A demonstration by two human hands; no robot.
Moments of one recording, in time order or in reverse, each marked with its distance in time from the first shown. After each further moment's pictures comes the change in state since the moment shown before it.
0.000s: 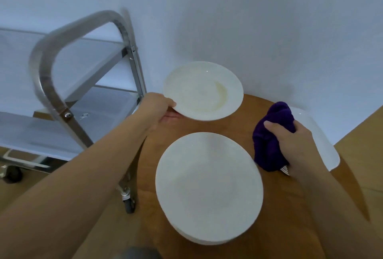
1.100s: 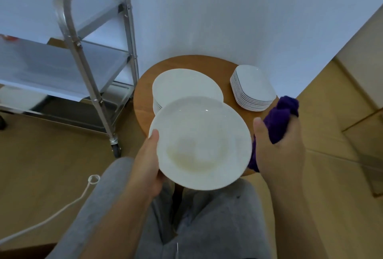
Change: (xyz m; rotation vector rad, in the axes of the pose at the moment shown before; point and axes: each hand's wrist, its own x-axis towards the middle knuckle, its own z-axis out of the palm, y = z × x) left_hand -0.299 -0.175 -0.002 -0.600 -0.087 -0.103; right_hand -0.257 0.010 -0.081 -0.326 0.252 -0.346
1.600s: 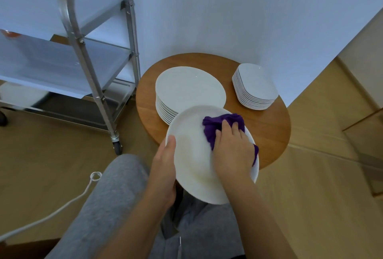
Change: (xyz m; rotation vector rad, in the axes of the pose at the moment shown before) left_hand -0.004 -0.027 0.005 0.087 -0.025 0.060; right_hand -0.016 0.008 0.070 -0.891 -0.445 -0.098
